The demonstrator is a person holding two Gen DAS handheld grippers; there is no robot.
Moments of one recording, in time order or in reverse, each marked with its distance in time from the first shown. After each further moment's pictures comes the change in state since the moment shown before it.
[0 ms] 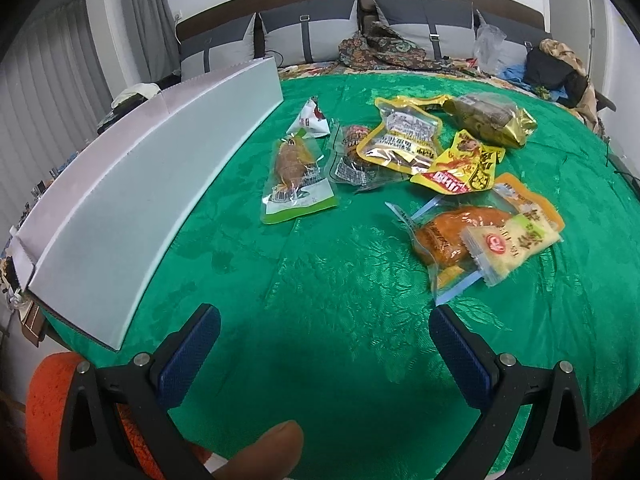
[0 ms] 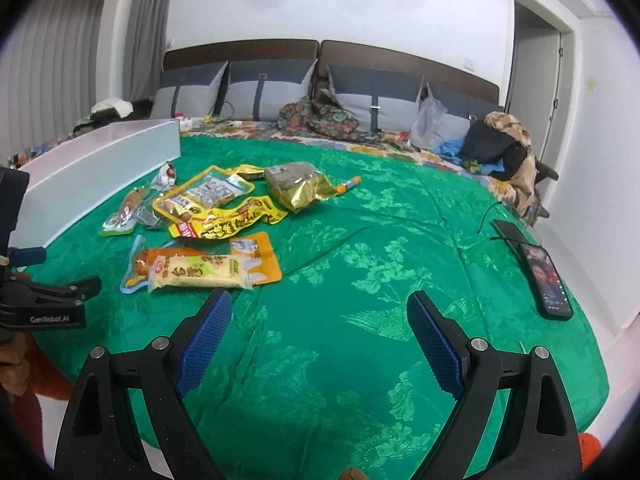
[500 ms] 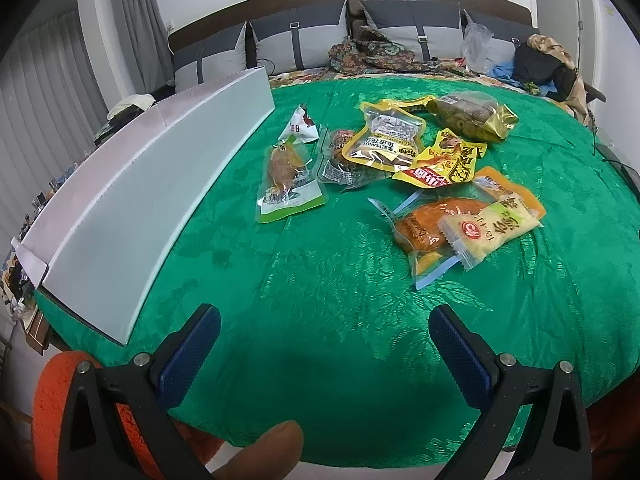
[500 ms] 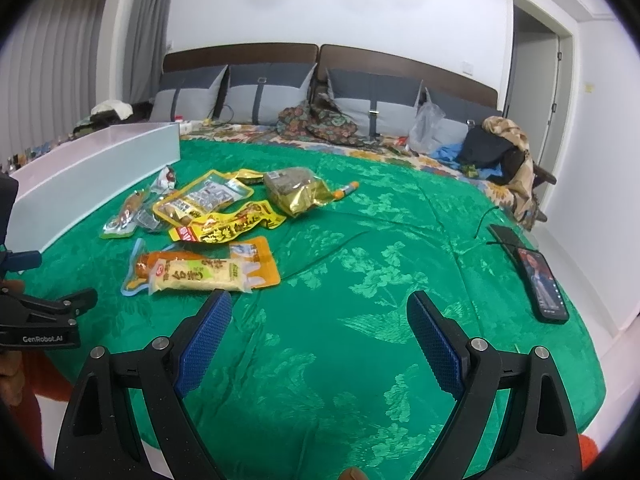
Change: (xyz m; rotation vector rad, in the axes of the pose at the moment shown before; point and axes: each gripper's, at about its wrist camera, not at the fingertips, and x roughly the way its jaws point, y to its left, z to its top) left arm -0.020 -0.007 -0.008 0.034 -0.025 -0.008; right arm -0.005 0.000 0.001 -0.004 -0.012 -0.005
